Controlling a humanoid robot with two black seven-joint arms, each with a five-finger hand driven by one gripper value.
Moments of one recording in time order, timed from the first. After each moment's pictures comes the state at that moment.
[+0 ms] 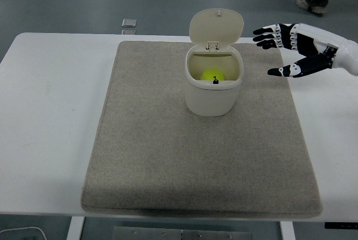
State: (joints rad) left arm 0.02 0.00 -0.28 -0.11 0.18 -0.04 -0.02; right arm 0.90 -0.77 0.54 1.20 -0.80 0.40 0.35
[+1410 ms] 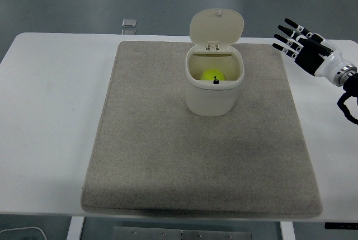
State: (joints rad) left arm 0.02 0.00 -0.28 -0.11 0.18 -0.04 -0.02; right arm 0.86 -0.45 0.54 0.75 0.16 0.31 0.04
